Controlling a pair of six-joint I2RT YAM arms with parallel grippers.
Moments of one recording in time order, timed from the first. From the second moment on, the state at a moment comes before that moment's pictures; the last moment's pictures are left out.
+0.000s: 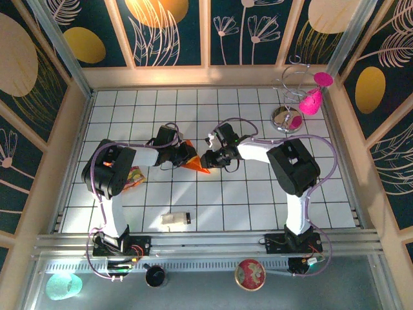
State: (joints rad) left arm -0.41 1.93 0.92 0.14 0.55 -0.98; right arm 0.64 1.96 1.16 -0.27 -0.51 0.39
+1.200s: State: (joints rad) left arm -0.42 1.93 0.93 0.14 0.52 -0.99; right arm 0.67 2.01 1.25 -0.40 -0.38 0.37
